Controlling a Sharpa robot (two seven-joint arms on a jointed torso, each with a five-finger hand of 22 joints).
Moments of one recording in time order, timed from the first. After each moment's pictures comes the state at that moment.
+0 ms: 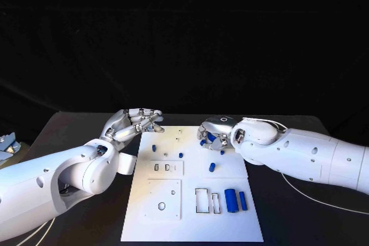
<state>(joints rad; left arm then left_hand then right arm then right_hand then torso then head) 1.16 -0.93 0.02 1.67 -0.12 -0.36 0.47 1.41 -0.20 0.45 0.21 0.23 0.91 0.21 0.24 0.15 1.14 0.15 0.07 0.07 1.12 0.08 0.47 0.34 0.17 1.00 0.18 0.40 0.16 1.29 -0.65 -0.13 1.31 -1.65 -0.23 0.00 1.25 -0.19 0.54 -0.03 0.20 0.95 0.16 0.22 0.24 1.13 0.10 0.09 0.16 1.46 0.01 1.42 1.31 0.12 1.31 0.12 1.20 0.99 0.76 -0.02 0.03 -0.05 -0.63</state>
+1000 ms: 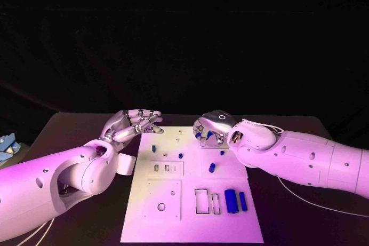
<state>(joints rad) 1.16 -0.93 0.02 1.67 -0.12 -0.36 0.46 1.41 -0.20 0.45 0.20 0.23 0.91 0.22 0.23 0.15 1.12 0.15 0.07 0.07 1.12 0.08 0.48 0.35 0.17 1.00 0.18 0.40 0.16 1.28 -0.64 -0.13 1.34 -1.72 -0.43 -0.05 1.29 -0.14 0.62 -0.07 0.12 1.03 0.13 0.34 0.35 1.19 0.10 0.15 0.16 1.47 -0.01 1.44 1.31 0.12 1.32 0.10 1.25 1.07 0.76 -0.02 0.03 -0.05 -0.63</state>
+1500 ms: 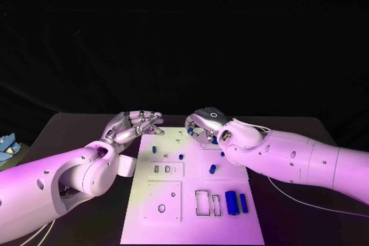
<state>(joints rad) 1.16 -0.92 0.02 1.67 -0.12 -0.36 0.46 1.41 -0.20 0.45 0.20 0.23 0.91 0.22 0.23 0.15 1.12 0.15 0.07 0.07 1.12 0.08 0.48 0.36 0.17 1.00 0.18 0.40 0.16 1.27 -0.53 -0.13 1.24 -1.73 -0.52 -0.07 1.29 -0.14 0.62 -0.07 0.12 1.03 0.13 0.34 0.36 1.19 0.10 0.15 0.17 1.47 -0.01 1.45 1.31 0.12 1.32 0.10 1.25 1.07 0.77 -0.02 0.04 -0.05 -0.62</state>
